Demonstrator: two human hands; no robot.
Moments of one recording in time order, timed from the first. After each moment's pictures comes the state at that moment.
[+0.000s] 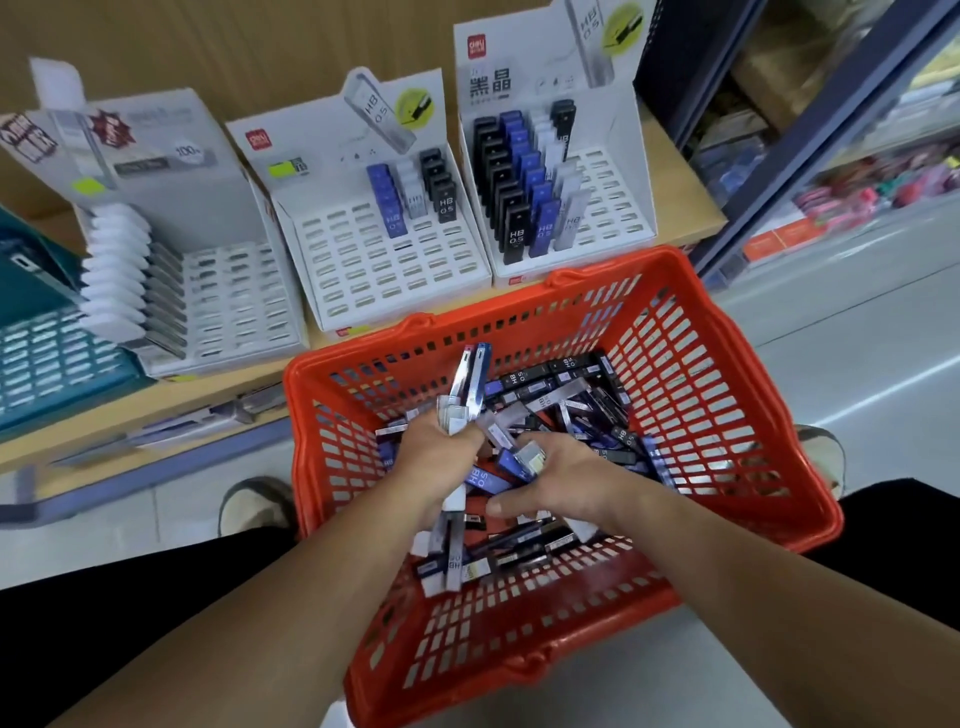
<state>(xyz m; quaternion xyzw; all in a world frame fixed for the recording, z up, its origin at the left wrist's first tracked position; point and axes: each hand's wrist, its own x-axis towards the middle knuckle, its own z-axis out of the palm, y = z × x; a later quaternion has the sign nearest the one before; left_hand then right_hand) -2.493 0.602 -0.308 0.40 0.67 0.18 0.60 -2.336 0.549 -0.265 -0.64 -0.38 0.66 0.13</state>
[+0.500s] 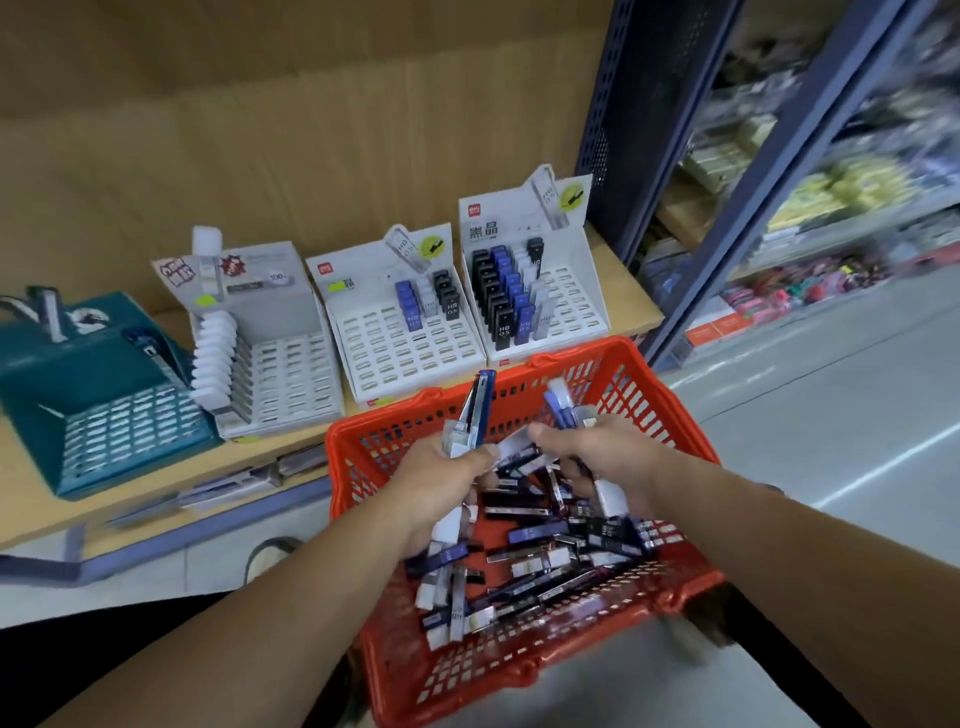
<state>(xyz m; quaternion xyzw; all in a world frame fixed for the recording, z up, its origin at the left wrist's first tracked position) -2.507 0.595 -0.182 0.44 0.59 0.17 0.66 -2.309 0.556 -0.149 -0.71 -0.27 0.60 0.26</state>
